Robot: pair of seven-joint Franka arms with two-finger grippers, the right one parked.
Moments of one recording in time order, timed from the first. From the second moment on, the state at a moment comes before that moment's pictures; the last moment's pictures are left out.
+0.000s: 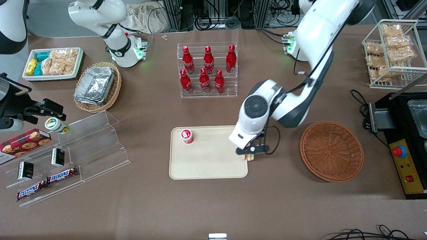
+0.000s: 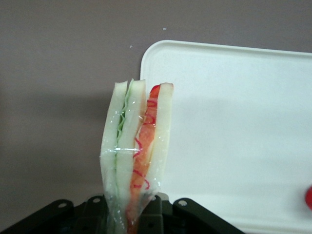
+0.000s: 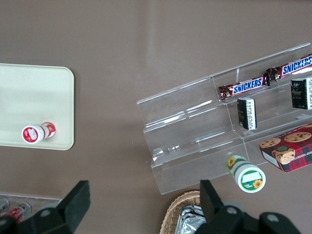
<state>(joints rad) -0.36 0.71 -0.32 -1.43 0.25 2.09 -0.86</state>
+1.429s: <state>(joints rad) -0.36 0.87 -0.32 -1.34 0.27 2.17 -0.70</state>
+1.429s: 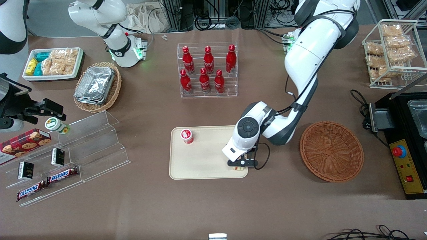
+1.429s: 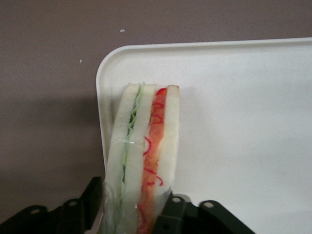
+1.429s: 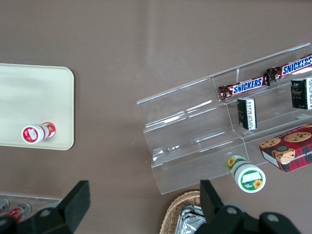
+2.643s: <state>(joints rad) -0.07 0.43 -0.31 -1.29 0.07 1.60 -0.37</state>
